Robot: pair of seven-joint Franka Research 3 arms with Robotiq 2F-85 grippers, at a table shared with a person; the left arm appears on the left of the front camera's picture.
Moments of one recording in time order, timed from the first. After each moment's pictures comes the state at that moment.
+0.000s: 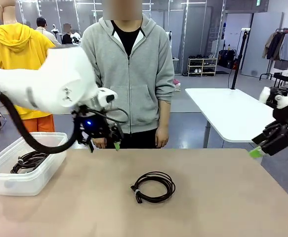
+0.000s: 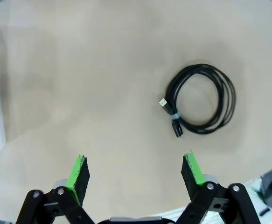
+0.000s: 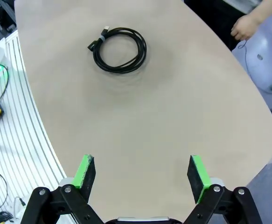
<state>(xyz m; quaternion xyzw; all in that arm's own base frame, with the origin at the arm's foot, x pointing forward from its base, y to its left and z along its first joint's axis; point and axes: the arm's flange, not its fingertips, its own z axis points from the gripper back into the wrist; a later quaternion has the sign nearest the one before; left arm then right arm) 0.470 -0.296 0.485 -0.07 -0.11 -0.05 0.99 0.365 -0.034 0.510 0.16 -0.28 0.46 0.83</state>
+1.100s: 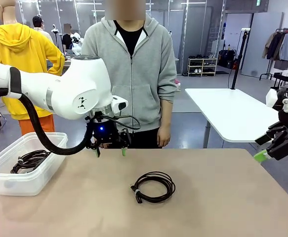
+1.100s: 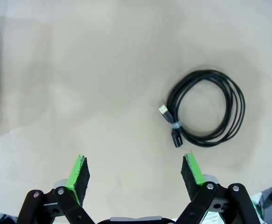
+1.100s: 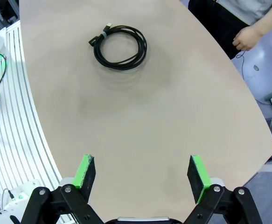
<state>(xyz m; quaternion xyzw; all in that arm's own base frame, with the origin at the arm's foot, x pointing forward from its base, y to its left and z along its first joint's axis) 0.475 -0.328 0.460 -0.04 -0.10 -0.02 0.99 0.359 -0.042 0.505 0.15 -0.29 0.48 0.81</state>
